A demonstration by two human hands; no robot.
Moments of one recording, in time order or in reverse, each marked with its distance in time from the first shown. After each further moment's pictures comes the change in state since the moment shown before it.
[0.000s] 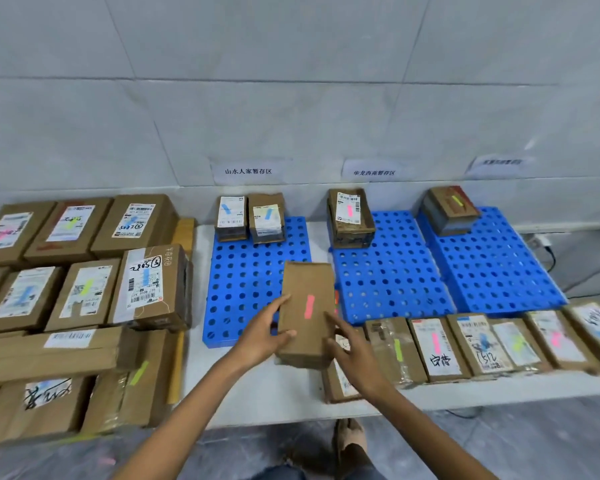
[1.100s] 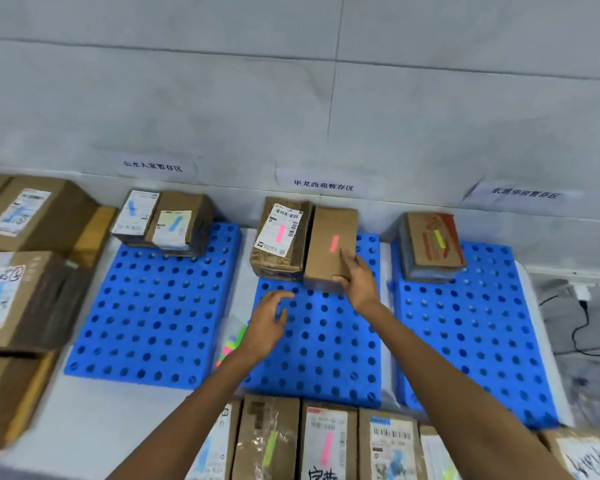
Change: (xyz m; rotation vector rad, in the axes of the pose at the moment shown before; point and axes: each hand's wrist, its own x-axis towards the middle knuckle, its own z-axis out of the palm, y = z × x) left_hand 0.285 0.095 0.198 0.159 0.275 -0.025; right_hand 0.341 0.138 -0.281 -0.463 -0.119 0.046
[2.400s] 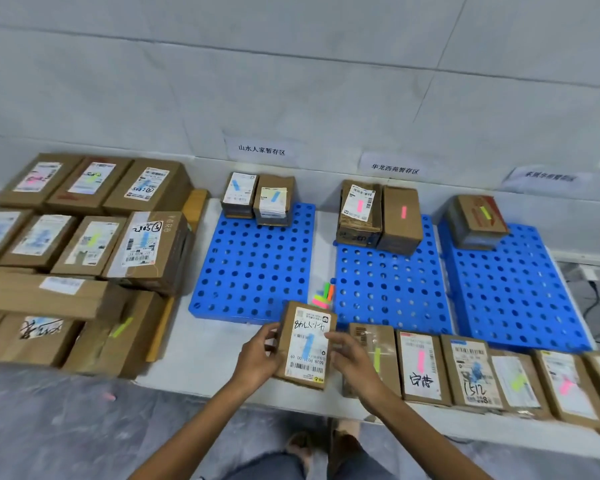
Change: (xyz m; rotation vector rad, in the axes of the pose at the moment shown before) left_hand -0.250 -0.132 -0.141 -0.247 -0.004 -0.291; right_hand -0.299 -0.135 0.204 0.568 -0.138 0.085
